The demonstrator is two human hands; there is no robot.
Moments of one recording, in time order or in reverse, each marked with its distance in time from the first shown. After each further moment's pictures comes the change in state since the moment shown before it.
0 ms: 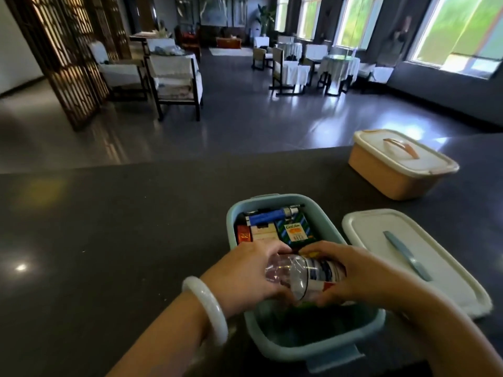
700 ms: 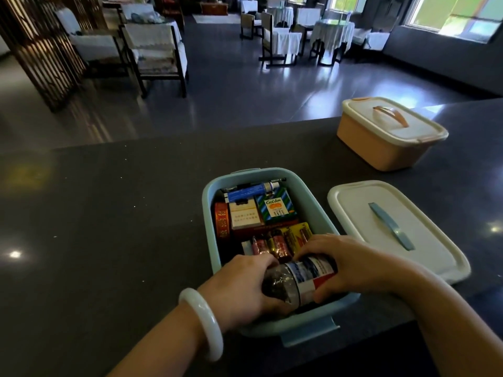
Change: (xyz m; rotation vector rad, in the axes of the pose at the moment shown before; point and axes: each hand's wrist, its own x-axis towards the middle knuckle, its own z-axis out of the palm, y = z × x) left_hand 0.005 -0.002 0.053 0.032 -0.173 -0.144; right_hand -0.006 0.042 0.007 -0.185 -0.097 -0.149
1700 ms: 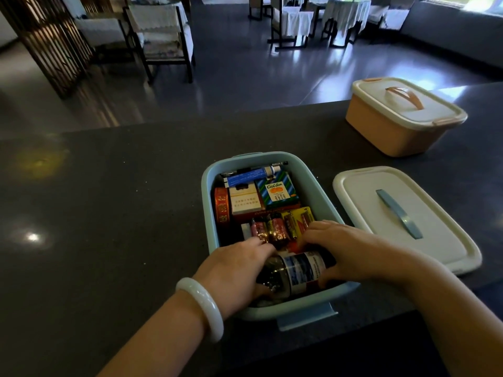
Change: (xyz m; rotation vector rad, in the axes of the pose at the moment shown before) left_hand 0.005 -0.015 0.015 0.442 0.170 0.131; right_hand 0.013 0.017 0.011 -0.215 -0.017 -0.094
